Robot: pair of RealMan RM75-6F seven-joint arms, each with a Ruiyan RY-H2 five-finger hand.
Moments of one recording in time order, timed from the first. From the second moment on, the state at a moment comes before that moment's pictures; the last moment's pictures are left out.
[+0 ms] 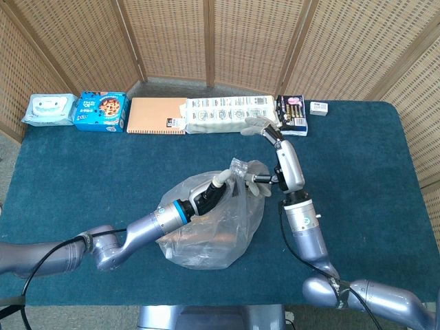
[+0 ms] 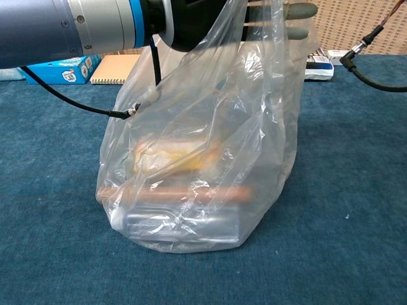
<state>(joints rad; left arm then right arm) -1.09 -1.47 -0.26 -1.56 1.50 0.78 -1.63 0.68 -1.55 0.51 -1.75 -1.19 1.25 0.28</state>
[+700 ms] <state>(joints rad) -1.06 -1.46 -0.25 -1.56 1.46 0.78 -1.62 0.70 -1.55 0.54 -1.70 -1.16 1.25 0.29</state>
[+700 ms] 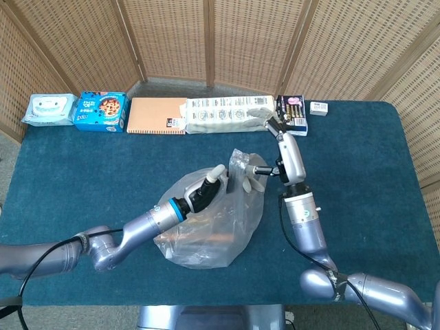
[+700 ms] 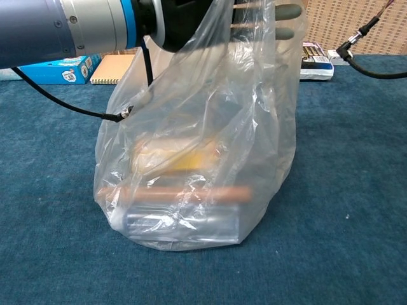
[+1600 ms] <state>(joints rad) -1.05 -1.41 -0.24 -1.55 1.52 0.77 -1.77 0.67 -1.50 0.53 -1.72 -1.17 1.27 0.32</state>
